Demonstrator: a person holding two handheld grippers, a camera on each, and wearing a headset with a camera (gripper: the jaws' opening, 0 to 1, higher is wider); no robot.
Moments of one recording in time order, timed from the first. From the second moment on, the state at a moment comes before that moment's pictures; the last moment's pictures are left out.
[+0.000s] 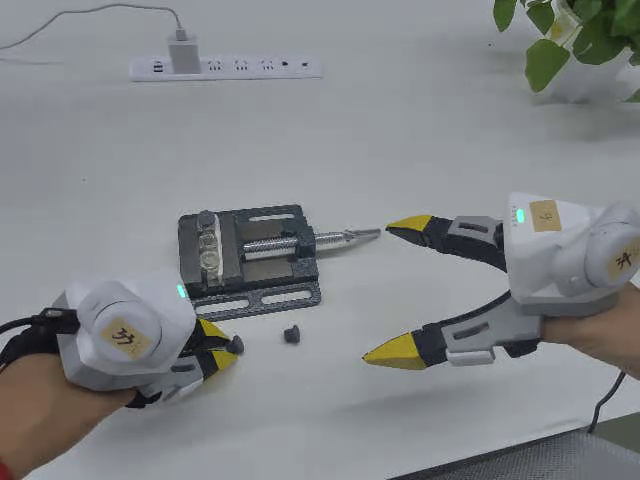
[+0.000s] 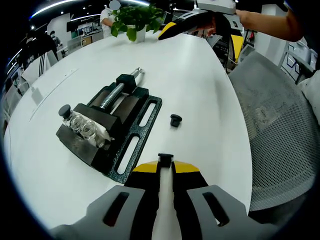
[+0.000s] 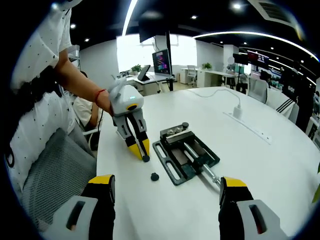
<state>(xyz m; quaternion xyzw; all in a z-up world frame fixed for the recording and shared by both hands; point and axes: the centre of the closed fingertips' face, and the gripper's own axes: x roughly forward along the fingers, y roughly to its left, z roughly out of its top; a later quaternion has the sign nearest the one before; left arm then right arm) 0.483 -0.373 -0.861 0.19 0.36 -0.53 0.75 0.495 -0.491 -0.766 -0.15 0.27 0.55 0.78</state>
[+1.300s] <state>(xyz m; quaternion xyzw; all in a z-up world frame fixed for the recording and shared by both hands) 0.493 -0.381 -0.795 0.10 0.30 -0.53 0.79 0.498 -0.458 -0.728 -0.14 0.25 0.57 0.77</state>
